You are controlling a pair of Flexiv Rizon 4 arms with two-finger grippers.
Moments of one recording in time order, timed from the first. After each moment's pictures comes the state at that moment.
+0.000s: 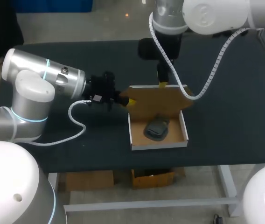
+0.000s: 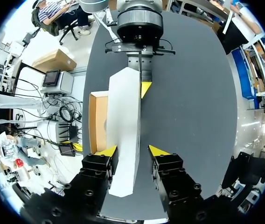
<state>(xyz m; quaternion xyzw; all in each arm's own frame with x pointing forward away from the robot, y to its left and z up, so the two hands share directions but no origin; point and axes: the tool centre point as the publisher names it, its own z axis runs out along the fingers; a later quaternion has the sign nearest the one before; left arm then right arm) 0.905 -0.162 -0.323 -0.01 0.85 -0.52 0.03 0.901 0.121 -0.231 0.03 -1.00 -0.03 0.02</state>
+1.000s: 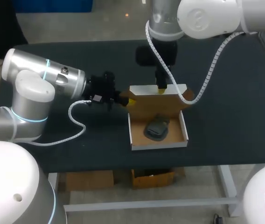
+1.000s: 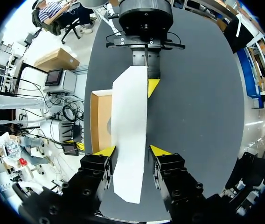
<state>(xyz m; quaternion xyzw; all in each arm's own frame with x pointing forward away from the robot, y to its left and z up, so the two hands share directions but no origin) 0.905 -0.162 -0.323 -0.01 0.85 -0.52 0.03 0.894 0.124 -0.253 0.02 -1.00 -0.02 0.04</state>
